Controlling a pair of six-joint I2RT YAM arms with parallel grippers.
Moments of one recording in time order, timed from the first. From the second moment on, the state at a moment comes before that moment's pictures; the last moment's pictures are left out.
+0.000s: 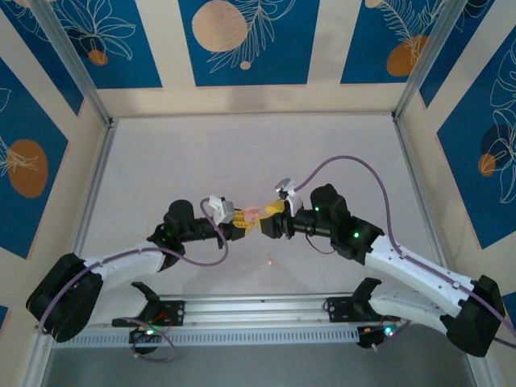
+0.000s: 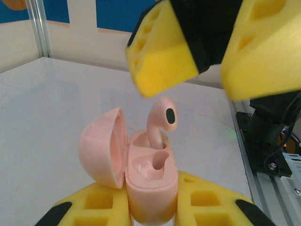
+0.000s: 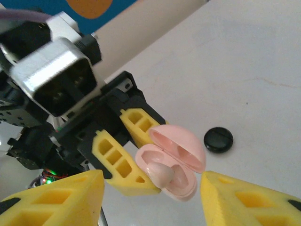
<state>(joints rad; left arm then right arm) -0.66 1.18 0.37 0.67 0.70 0.00 0.80 0.92 0.68 -0.11 -0.34 0.31</state>
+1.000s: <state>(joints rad) -0.66 1.18 0.37 0.64 0.69 0.00 0.74 1.06 0.73 -0.12 -0.47 0.37</state>
